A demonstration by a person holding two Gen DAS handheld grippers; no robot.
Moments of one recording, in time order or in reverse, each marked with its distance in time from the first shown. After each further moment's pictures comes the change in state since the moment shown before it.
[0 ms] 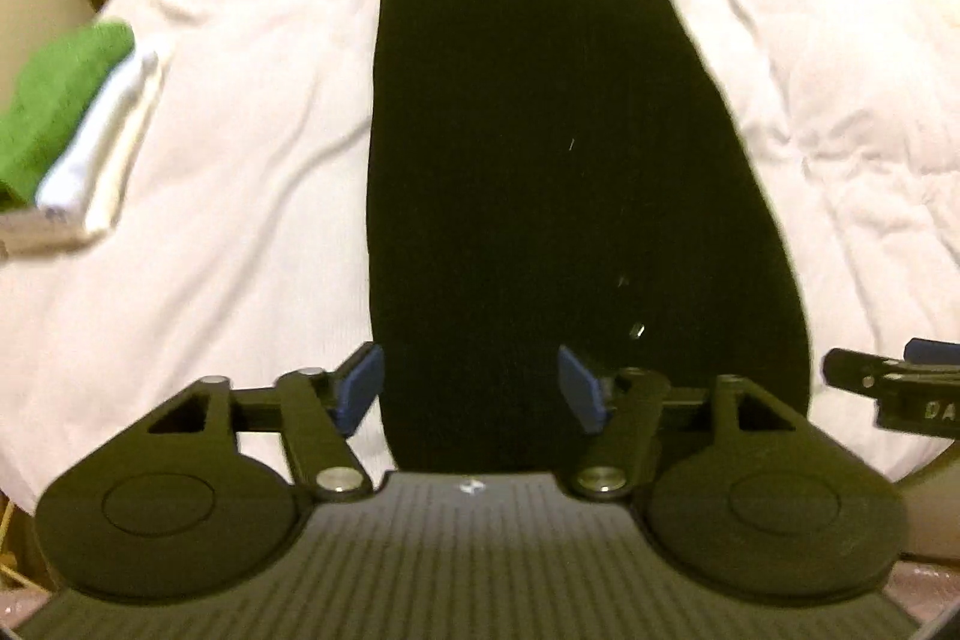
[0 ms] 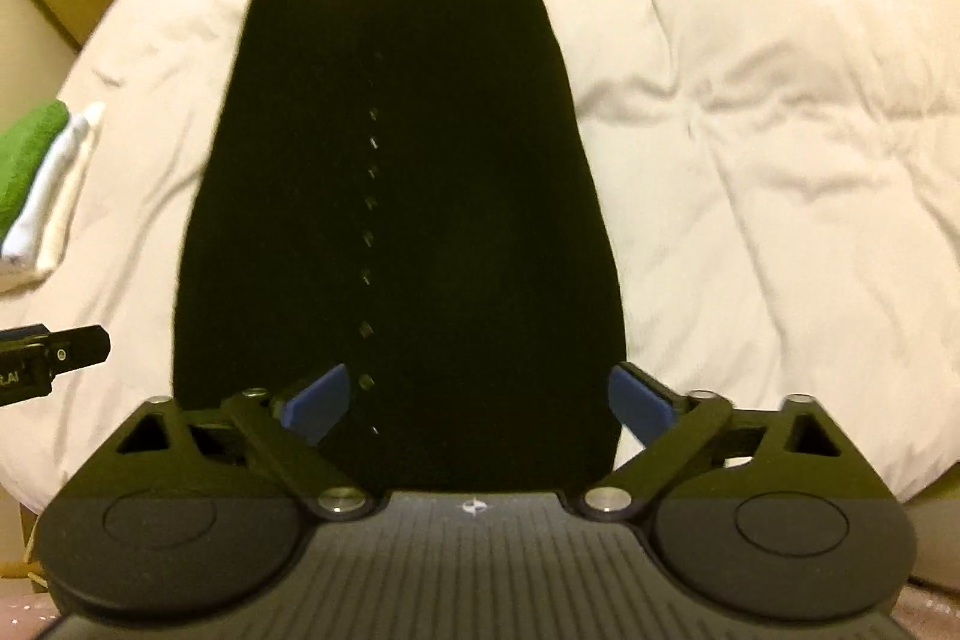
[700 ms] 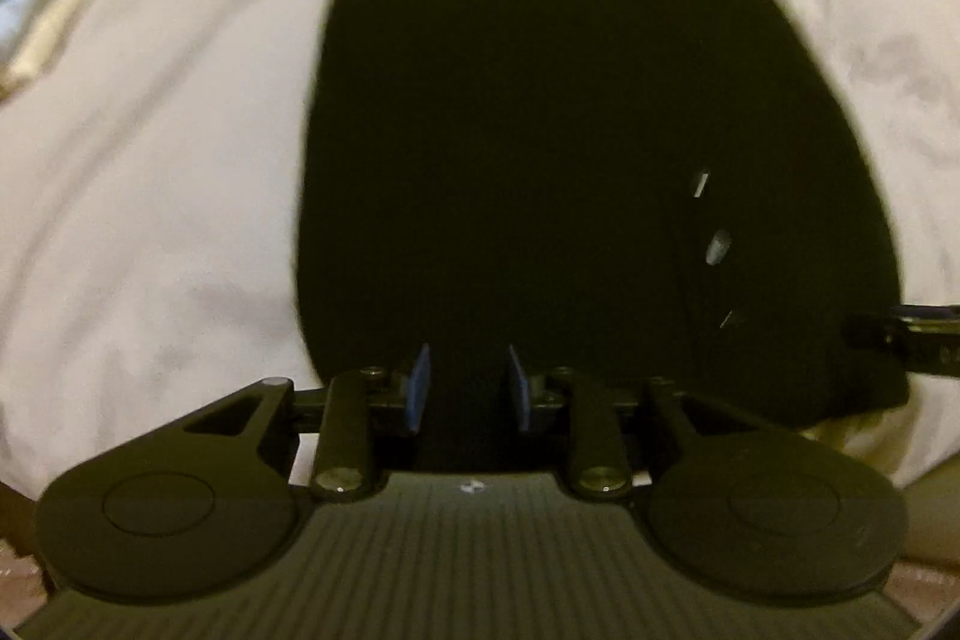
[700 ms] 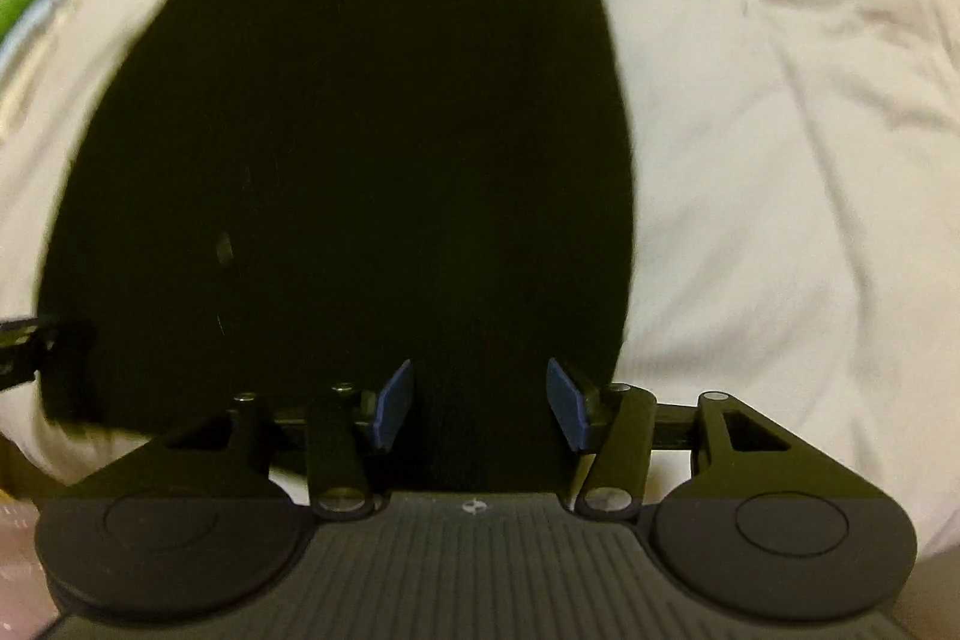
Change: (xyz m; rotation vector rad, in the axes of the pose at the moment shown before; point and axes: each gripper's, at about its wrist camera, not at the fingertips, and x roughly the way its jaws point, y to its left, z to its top) left arm 0.164 -0.030 -0.071 -0.060 0.144 -0.025; right arm 0.160 -0.012 -0.066 -0.120 0.223 -0.005
